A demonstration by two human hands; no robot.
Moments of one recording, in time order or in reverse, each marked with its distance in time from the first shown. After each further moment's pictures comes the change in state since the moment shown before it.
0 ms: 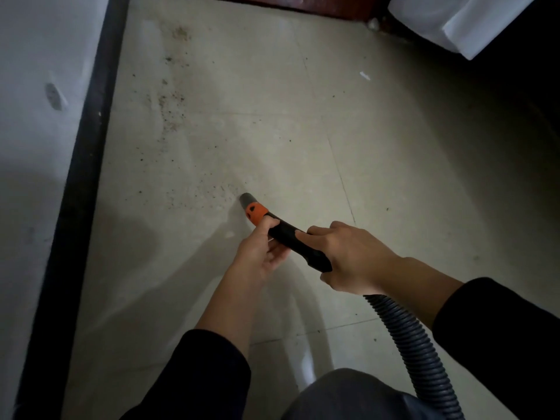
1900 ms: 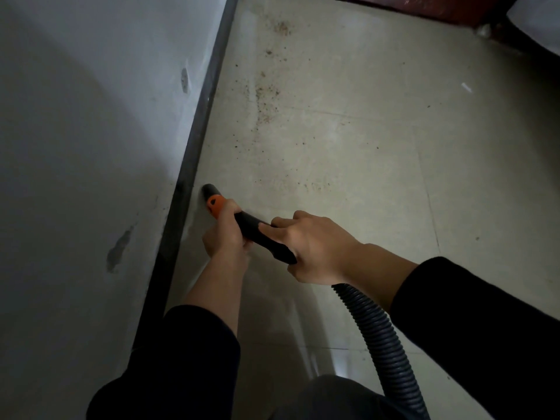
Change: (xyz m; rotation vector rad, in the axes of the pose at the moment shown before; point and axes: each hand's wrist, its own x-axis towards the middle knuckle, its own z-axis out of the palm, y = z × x) left_hand -0.027 0.087 -0.138 -0.308 0.564 0.249; right_hand 0.122 -0.137 -0.010 -0.052 0.060 -0.386
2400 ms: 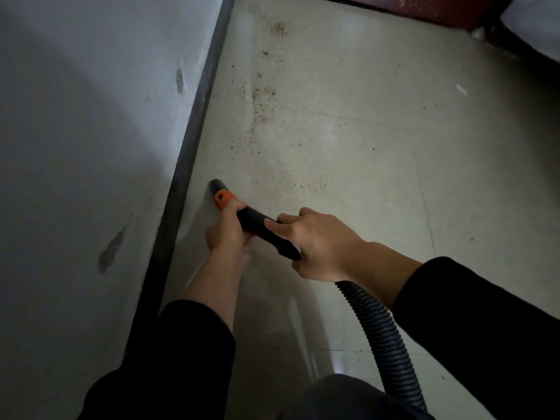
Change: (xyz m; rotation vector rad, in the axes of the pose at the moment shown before) left_hand 0.001 0.000 0.009 0.061 -0.077 0.002; right_hand -0.005 0.010 -0.002 -0.037 -0.002 0.057
